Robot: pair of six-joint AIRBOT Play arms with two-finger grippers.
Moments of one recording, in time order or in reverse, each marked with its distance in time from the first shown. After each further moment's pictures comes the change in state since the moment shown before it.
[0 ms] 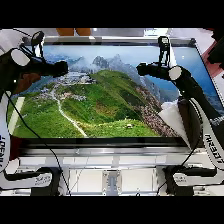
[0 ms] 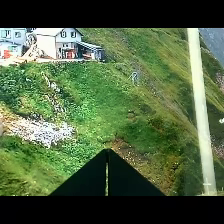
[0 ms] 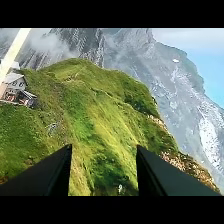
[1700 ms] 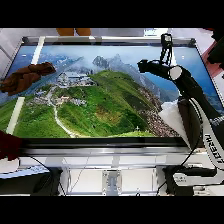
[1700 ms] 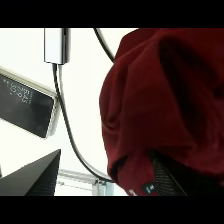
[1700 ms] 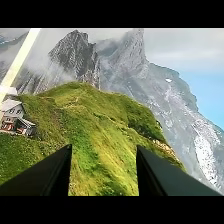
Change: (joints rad) left arm 1.104 -0.008 -0.175 0.714 -0.454 -0.555; right arm 0.001 0.000 0.000 0.023 -0.077 0.001
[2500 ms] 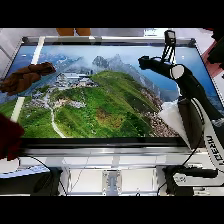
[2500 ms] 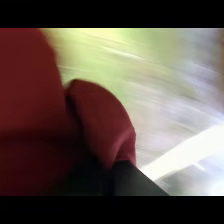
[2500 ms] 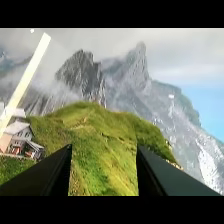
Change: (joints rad) left arm 0.001 0.001 -0.107 -1.094 0.424 0.467; right arm -0.014 0.026 0.017 0.042 -0.043 0.000
